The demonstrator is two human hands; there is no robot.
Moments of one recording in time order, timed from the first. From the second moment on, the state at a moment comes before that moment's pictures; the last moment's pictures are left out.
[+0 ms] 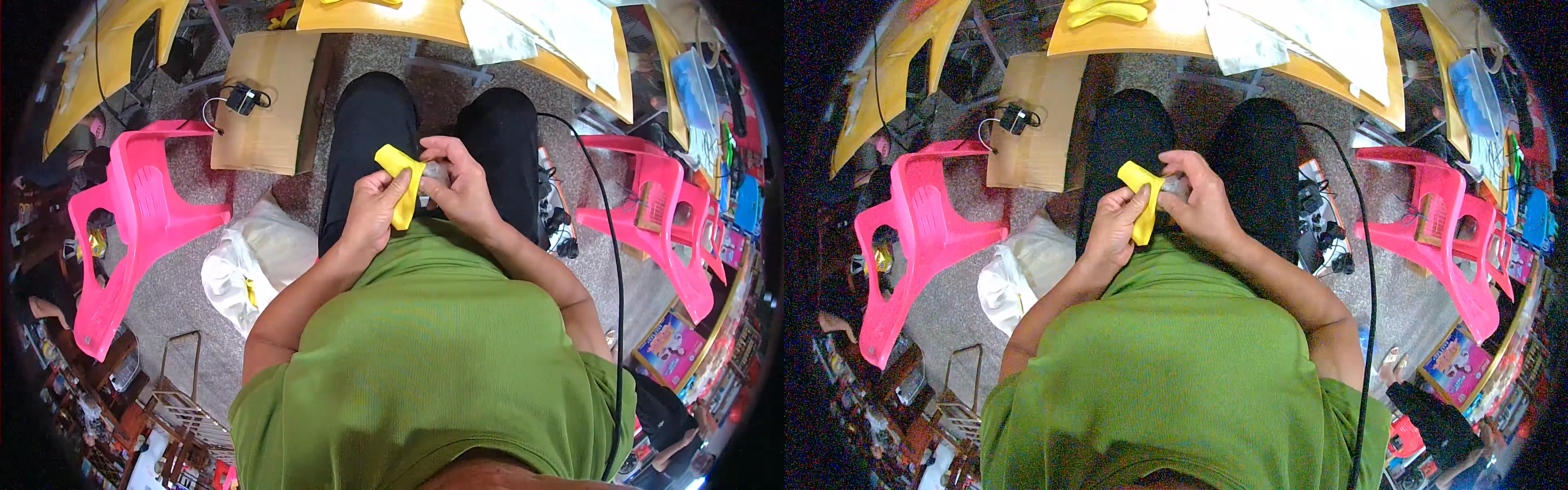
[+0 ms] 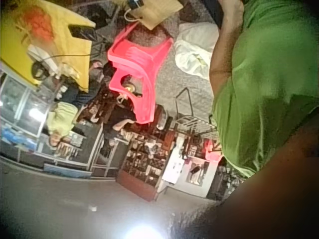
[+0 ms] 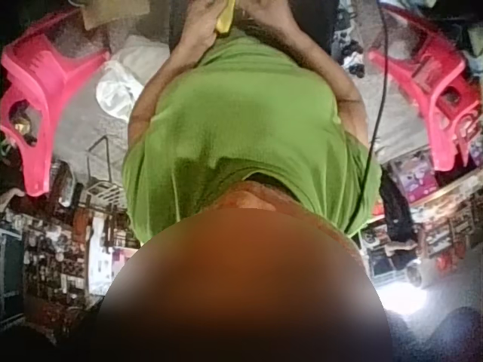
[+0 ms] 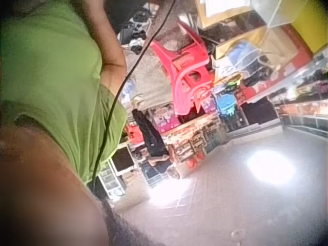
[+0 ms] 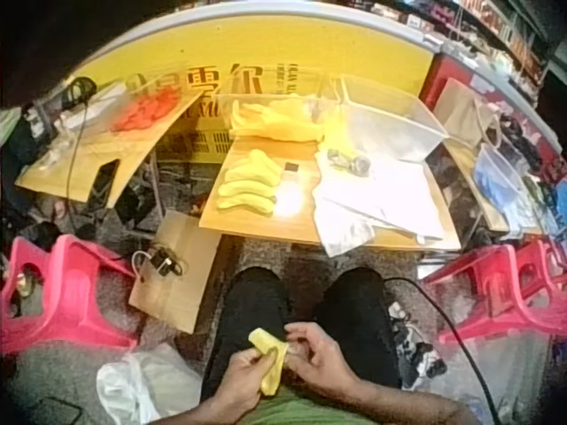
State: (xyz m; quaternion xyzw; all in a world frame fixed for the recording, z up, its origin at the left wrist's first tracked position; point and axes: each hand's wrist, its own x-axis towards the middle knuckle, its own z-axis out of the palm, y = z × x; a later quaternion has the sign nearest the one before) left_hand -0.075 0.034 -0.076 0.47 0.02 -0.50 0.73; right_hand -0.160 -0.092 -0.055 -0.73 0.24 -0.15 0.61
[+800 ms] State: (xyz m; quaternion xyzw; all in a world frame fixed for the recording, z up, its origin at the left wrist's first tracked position) left_hand -0.082 0.040 -0.060 0.69 -0.16 -0.27 0.66; right_hand -0.153 -0.079 -0.063 -0.54 0.35 -0.13 0.75
